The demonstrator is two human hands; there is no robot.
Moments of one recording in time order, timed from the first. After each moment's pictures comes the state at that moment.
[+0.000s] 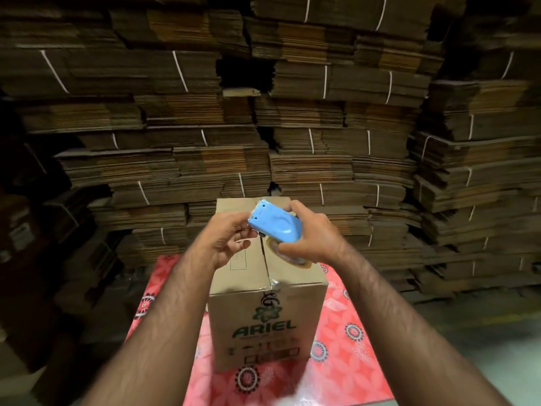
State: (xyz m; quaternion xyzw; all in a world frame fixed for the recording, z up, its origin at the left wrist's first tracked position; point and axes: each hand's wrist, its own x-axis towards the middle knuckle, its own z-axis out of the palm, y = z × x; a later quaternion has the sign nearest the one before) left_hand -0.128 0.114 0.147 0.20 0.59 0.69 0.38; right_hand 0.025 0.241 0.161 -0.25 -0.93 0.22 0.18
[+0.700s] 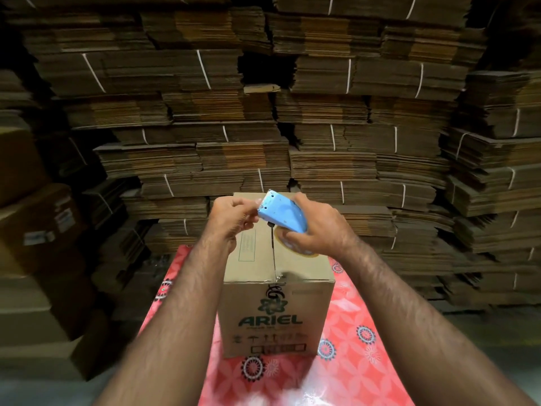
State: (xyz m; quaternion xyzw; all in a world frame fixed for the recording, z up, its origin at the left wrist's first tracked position) left_hand -0.118 0.125 0.150 0.20 0.65 0.71 0.20; right_hand 0.023 0.261 0.160 -0.15 -0.96 0.09 0.21
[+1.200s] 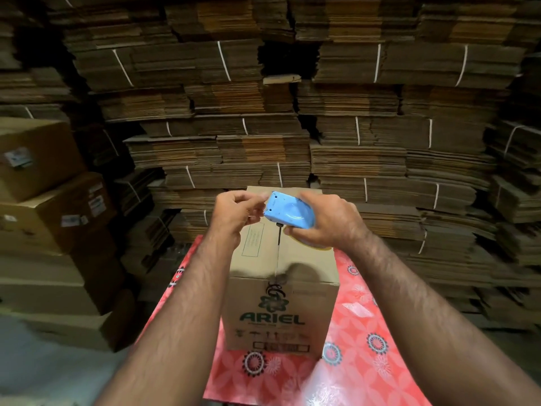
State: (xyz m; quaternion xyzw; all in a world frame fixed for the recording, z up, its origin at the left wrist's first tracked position) left_hand -0.117 0.143 0.137 0.17 0.66 0.72 0.11; right_hand 0.015 0.302 0.149 -0.11 -0.97 0.04 0.23
